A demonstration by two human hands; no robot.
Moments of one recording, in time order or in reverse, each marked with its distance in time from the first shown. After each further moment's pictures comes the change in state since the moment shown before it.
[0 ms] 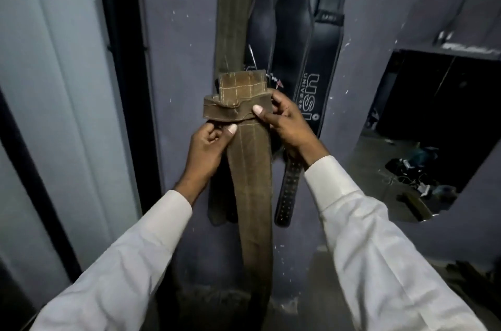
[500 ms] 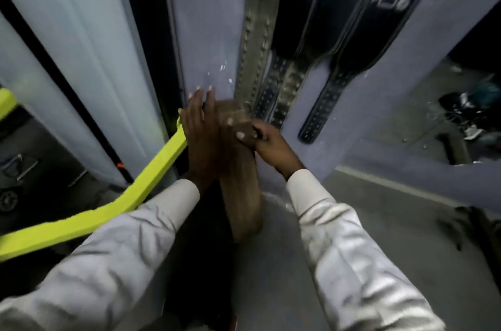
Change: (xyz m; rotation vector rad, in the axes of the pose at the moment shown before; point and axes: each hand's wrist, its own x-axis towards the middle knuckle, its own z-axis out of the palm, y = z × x) left_hand -0.114 -0.169 -0.044 1.091 0.250 0.064; right_hand -0.115 0.208 0.071 -0.135 -0.275 0.438
